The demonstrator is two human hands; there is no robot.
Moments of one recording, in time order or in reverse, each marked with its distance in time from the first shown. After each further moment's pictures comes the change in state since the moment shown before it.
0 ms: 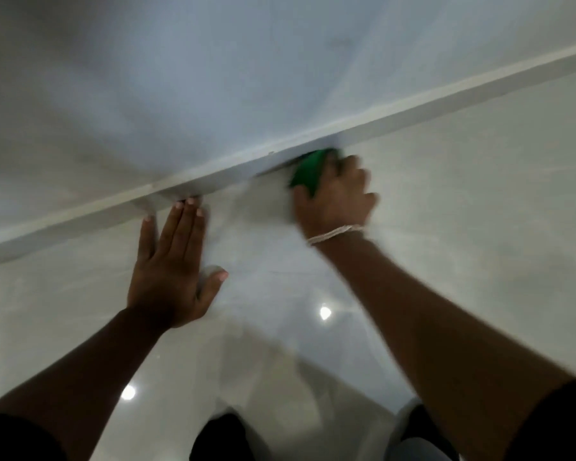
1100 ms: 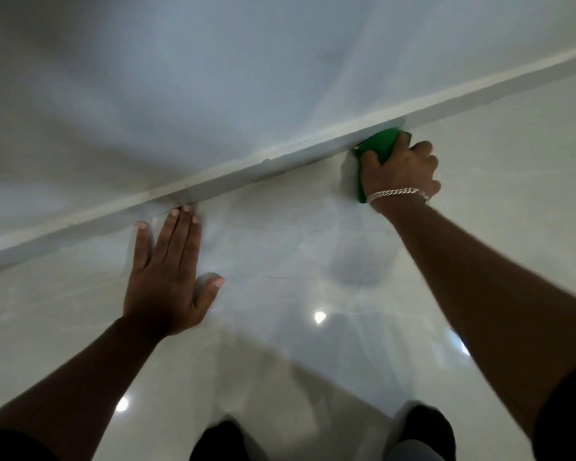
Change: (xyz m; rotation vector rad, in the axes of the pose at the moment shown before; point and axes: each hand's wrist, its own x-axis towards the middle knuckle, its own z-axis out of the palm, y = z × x) left_hand 0.001 0.000 -0.001 -0.002 0.012 0.008; right_hand 0.065 0.067 -0.035 0.008 0.005 0.287
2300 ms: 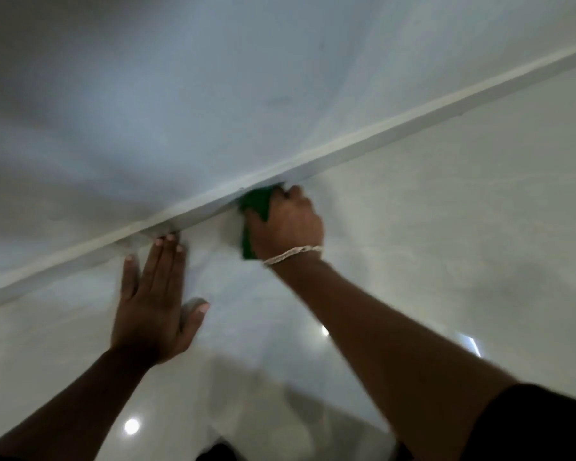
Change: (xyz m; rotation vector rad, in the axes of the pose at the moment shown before) left_hand -0.003 0.001 -0.001 0.004 0.004 0.019; right_hand -0.086 -0.065 0.023 0.190 -0.112 -0.389
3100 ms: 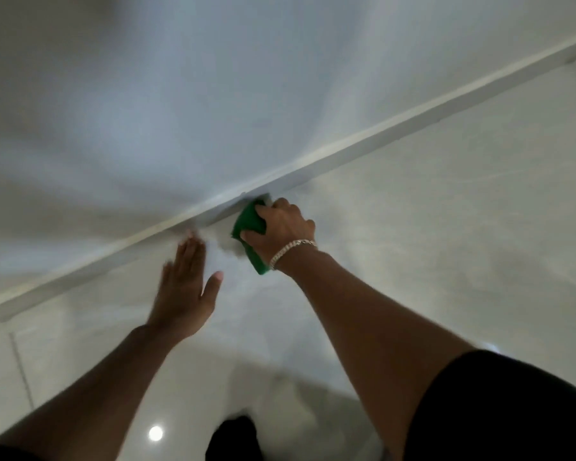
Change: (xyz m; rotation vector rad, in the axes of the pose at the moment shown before) left_hand 0.019 0.032 -0.053 -0.498 -0.256 -0.346; right_hand -0.016 -0.003 -0.029 0.035 -0.335 -0.075
